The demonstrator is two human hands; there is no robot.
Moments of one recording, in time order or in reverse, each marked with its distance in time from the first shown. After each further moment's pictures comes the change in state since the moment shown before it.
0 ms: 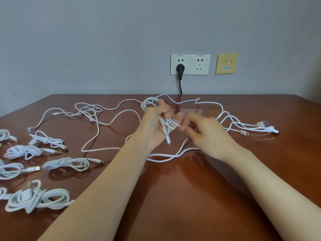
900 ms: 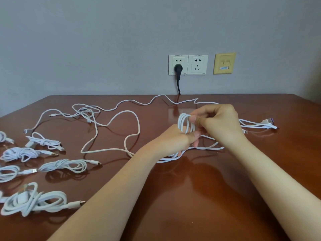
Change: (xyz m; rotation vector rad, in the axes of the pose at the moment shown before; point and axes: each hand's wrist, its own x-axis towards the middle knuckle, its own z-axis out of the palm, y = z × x) left_hand -0.011 -0.027 0.009 1.269 -0.305 0.062; right_hand 0.004 -0.002 -0.019 0.428 0.248 0.316
